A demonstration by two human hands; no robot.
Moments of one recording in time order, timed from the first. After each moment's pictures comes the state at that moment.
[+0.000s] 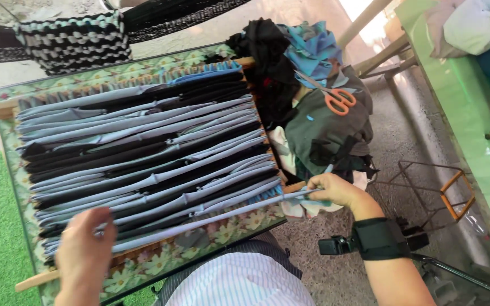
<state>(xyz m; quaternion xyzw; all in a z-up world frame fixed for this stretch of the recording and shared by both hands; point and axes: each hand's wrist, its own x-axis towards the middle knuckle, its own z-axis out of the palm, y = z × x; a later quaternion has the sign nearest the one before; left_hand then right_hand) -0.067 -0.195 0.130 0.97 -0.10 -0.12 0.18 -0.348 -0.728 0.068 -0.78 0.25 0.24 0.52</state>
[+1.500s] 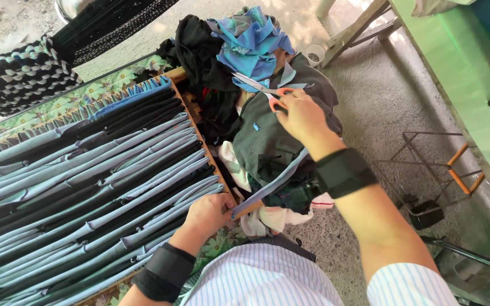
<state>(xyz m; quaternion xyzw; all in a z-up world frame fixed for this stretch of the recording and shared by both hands) -0.172 -0.557 0.058 0.81 -0.42 -0.38 0.16 -0.244 -0.887 0.091 -0.95 0.25 -0.12 0.16</state>
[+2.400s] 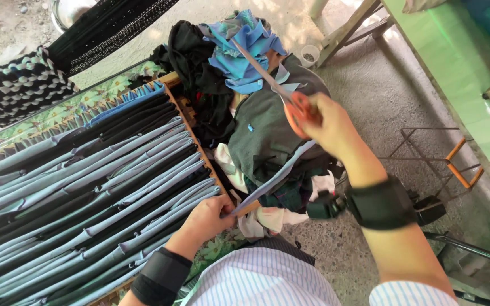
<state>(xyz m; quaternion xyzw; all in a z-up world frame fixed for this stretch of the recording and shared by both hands) -0.174 -0.559 0.067 0.76 -0.42 -0.43 0.25 -0.317 -0.893 0.146 -0.86 0.27 -0.16 0.40</state>
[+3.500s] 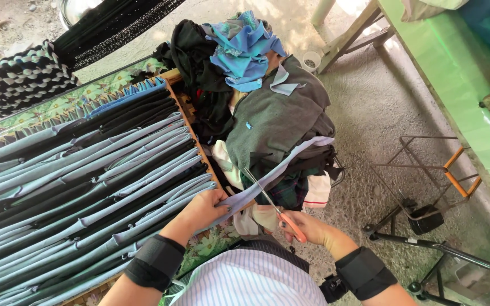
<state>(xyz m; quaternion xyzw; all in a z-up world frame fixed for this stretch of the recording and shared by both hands) -0.173 -0.557 0.026 0.72 -0.35 -0.52 0.30 -0.465 -0.754 0.013 -0.59 0.27 0.23 0.72</state>
